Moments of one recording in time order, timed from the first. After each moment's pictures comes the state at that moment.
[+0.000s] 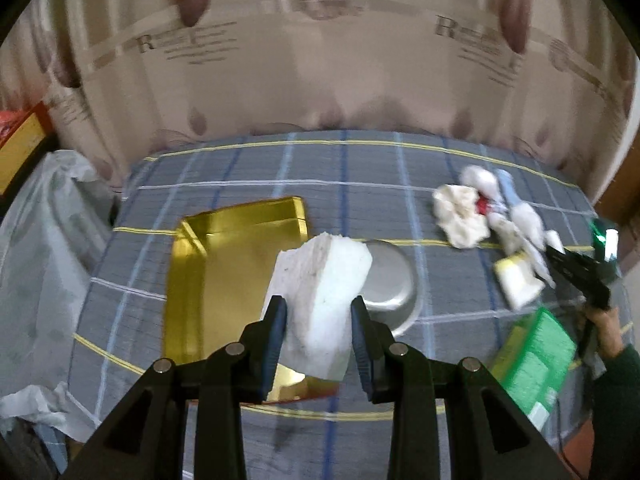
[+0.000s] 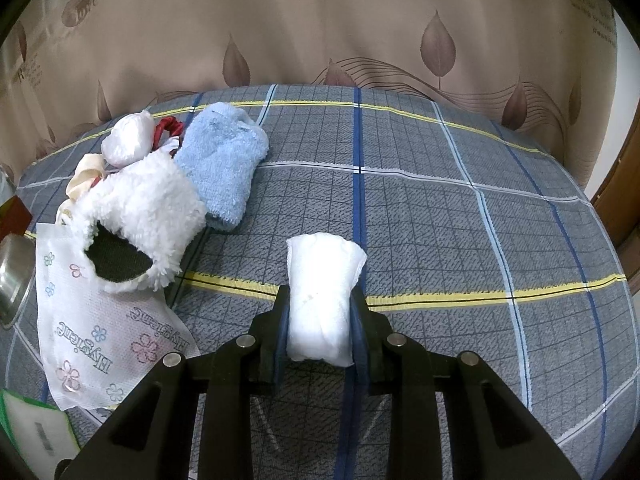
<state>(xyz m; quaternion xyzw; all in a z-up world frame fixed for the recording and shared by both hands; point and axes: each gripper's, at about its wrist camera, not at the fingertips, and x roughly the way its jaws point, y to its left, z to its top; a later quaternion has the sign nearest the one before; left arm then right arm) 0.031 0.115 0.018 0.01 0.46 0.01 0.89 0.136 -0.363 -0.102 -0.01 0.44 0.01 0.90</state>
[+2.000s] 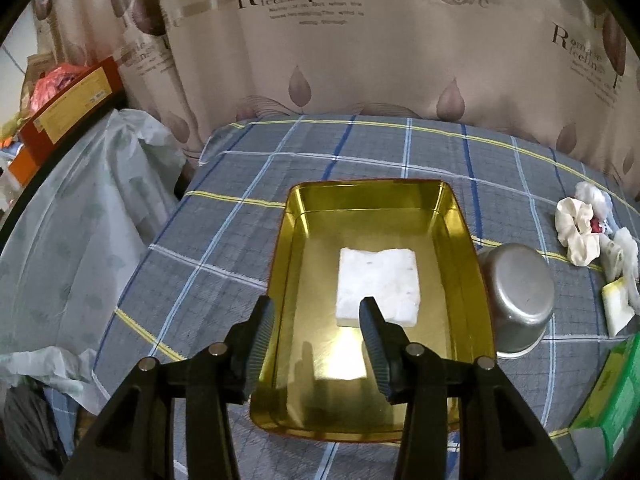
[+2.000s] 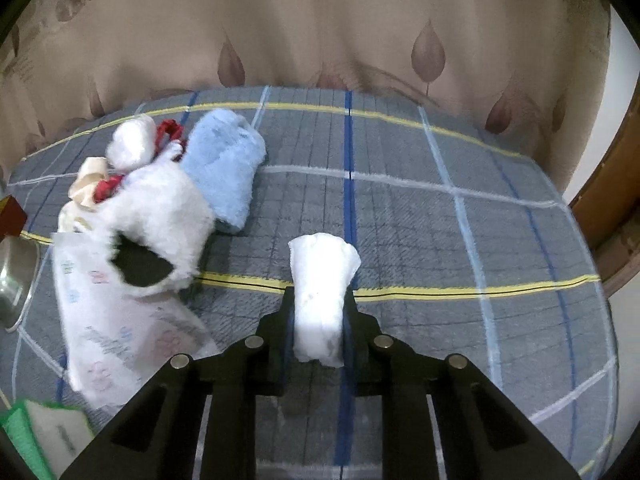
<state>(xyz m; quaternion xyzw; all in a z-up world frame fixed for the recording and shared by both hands) 0.033 0.205 -0.034 0.00 0.46 0.14 0.88 0.134 -0.357 -0.085 -0.03 0.46 -0.02 0.88</state>
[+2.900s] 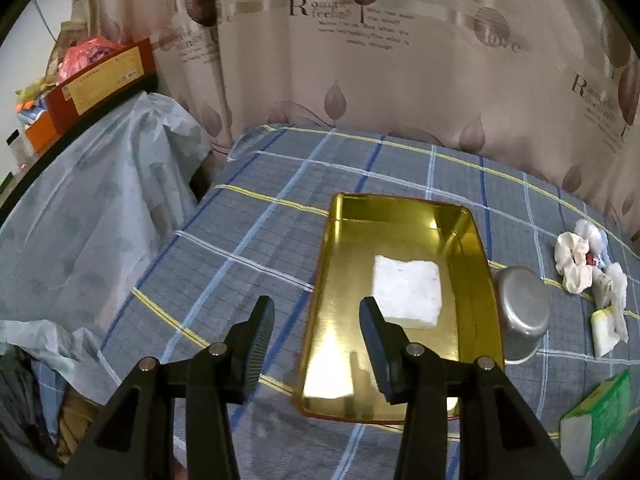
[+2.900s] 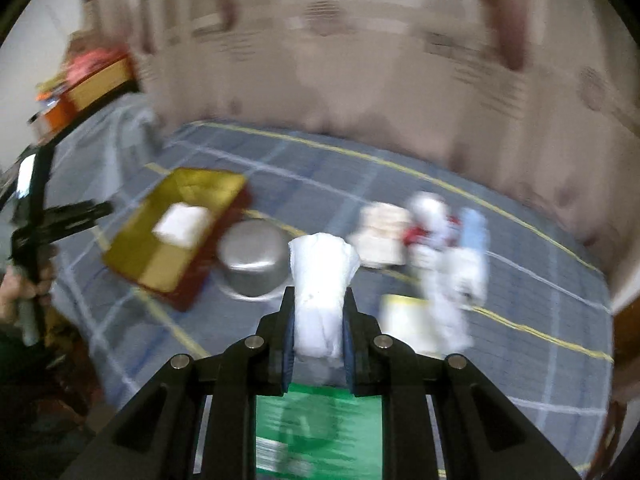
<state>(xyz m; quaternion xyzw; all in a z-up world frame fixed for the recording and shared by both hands) 0.001 0.245 -0.011 -0.05 0.43 0.16 0.89 0.022 -0.170 0.061 -0.09 0.43 0.19 0.88</state>
